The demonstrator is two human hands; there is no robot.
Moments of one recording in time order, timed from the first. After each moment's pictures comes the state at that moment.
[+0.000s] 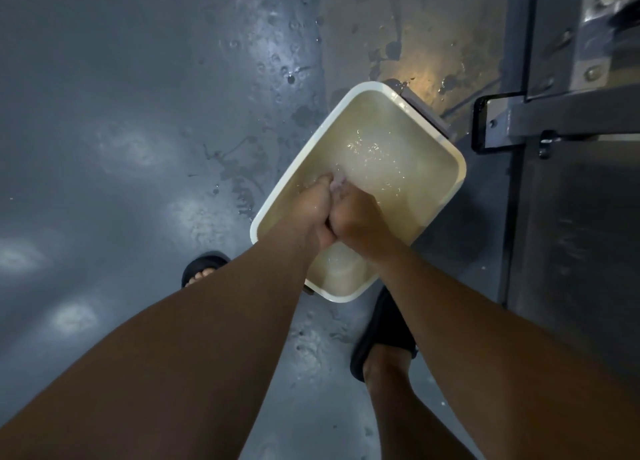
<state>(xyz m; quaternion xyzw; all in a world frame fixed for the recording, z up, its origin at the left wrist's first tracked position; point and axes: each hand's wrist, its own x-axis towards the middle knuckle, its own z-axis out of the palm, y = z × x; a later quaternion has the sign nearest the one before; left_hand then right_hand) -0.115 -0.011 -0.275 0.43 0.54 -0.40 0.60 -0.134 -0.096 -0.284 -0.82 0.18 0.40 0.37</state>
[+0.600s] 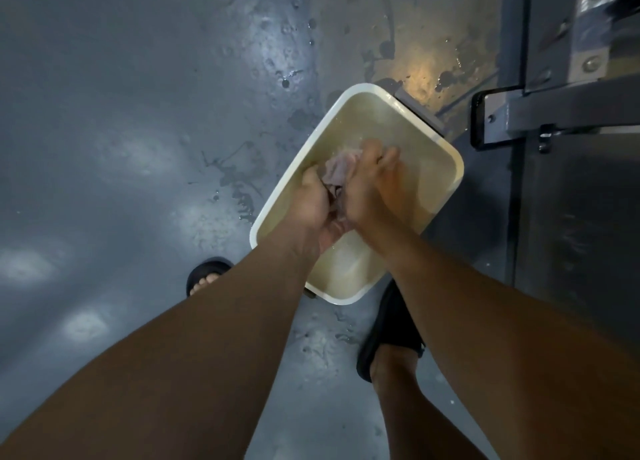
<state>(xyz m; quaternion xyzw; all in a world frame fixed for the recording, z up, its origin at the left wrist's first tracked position) -0.109 -0.016 -0.275 0.38 0.53 -0.37 0.66 -0.109 -0.111 -0.292 -0.93 0.17 0.28 0.17</state>
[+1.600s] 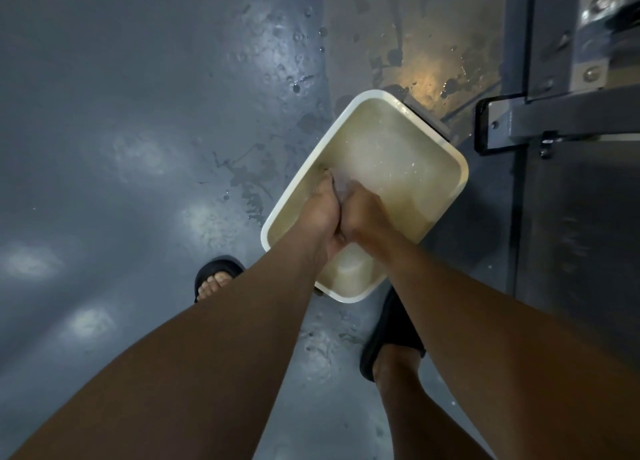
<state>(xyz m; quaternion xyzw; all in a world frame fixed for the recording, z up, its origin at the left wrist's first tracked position) -0.116 -0.015 -0.257 0.38 0.58 -0.37 0.62 -0.127 -0.093 -0.283 -0.78 0.24 0.43 0.39</state>
